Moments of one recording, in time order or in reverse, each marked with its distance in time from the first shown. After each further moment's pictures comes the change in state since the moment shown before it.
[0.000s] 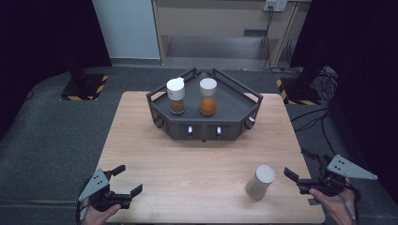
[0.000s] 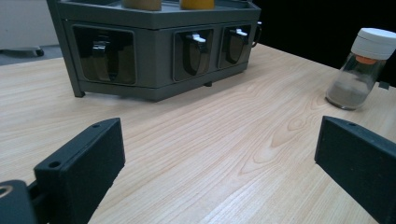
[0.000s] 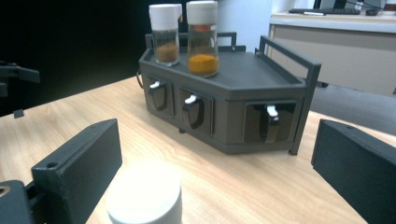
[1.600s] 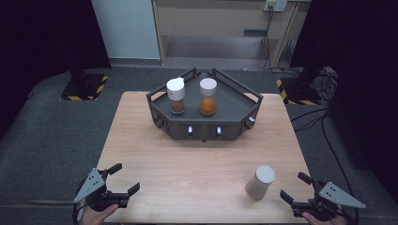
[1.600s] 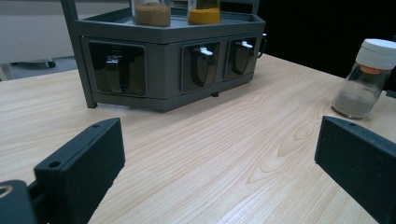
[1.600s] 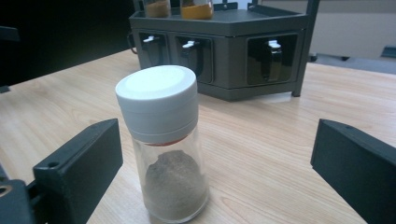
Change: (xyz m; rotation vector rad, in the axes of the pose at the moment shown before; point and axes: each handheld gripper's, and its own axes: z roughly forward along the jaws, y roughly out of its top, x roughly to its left) left arm -0.001 -0.002 -0.006 -0.040 0.022 0.015; right arm 0.036 -0.068 -0.018 0.041 -0.077 0.057
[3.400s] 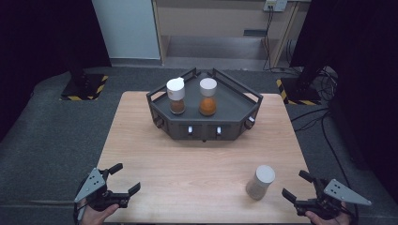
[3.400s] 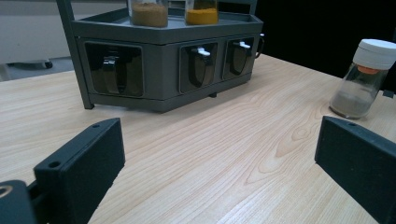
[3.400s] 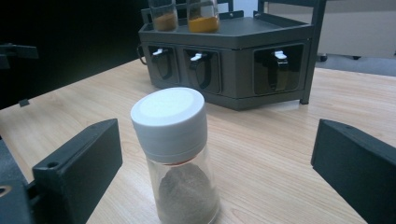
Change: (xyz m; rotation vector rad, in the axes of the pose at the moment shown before) left arm 0.001 0.000 0.002 0.002 -0.008 0.000; right arm -0.007 0.017 -0.003 -0.009 0.046 0.044
